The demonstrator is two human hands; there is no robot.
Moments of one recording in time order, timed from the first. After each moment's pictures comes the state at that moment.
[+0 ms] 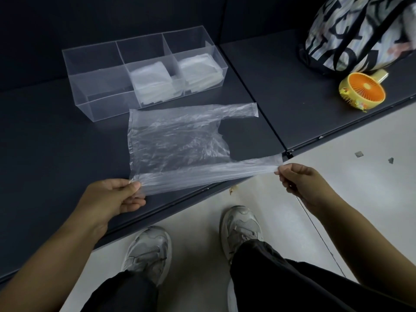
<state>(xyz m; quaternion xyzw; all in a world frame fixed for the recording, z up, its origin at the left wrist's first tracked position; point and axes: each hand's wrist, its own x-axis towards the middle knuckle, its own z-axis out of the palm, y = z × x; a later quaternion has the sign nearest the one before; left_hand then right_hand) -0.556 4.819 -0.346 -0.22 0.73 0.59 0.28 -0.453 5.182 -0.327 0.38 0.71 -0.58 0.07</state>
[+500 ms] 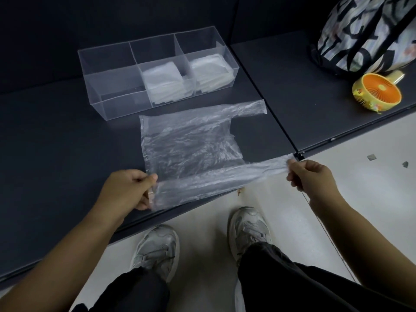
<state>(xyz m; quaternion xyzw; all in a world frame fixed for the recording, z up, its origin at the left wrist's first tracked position) -0.563 4.829 -0.344 -0.14 0.82 0.48 0.26 -0.464 5.174 -0.339 0.44 0.73 -0.53 -0.02</state>
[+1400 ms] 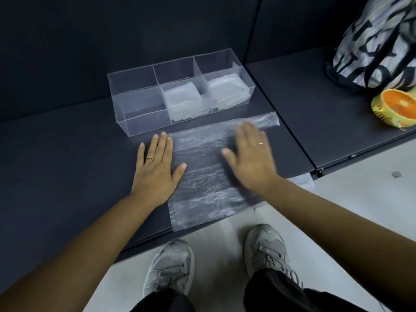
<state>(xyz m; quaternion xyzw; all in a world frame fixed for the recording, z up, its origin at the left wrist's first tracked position) -0.618 4.845 -0.378 0.20 0.98 0.03 0.05 -0.577 5.077 -0.356 0.06 0.99 -0.10 -0.01</state>
